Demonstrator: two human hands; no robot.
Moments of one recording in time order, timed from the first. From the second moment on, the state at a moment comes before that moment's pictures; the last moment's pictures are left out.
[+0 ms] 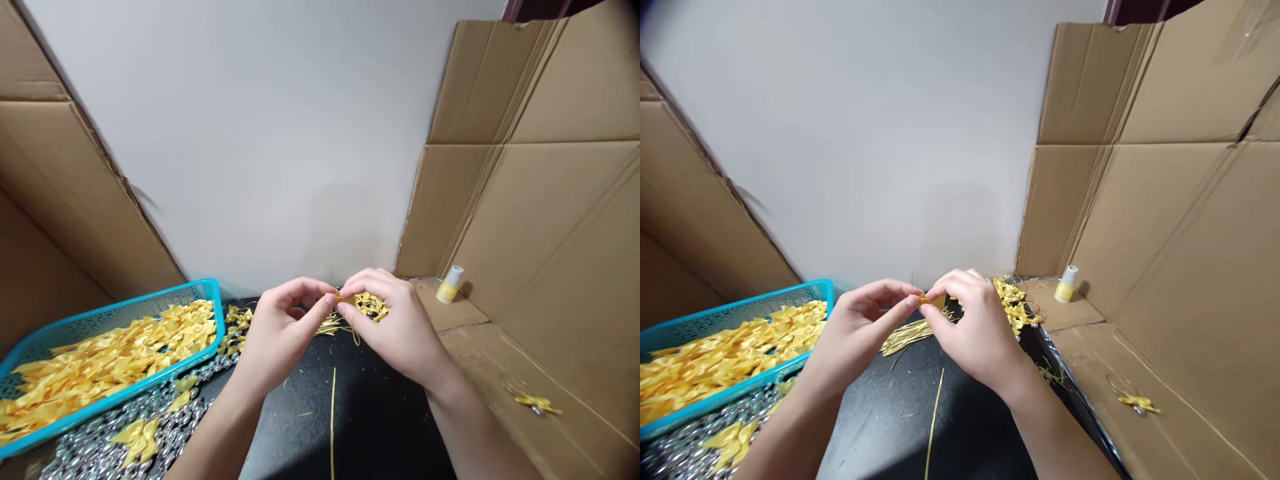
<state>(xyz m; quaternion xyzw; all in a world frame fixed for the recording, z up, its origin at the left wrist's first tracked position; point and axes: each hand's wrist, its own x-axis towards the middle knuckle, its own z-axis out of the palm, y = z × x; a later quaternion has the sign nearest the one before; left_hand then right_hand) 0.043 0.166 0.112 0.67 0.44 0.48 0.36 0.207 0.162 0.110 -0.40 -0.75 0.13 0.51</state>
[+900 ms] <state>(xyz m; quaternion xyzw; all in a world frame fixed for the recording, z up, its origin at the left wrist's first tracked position) 0.027 0.163 0.119 0.68 0.40 0.49 0.38 0.220 0.157 0.119 -0.37 -0.77 0.22 0.48</state>
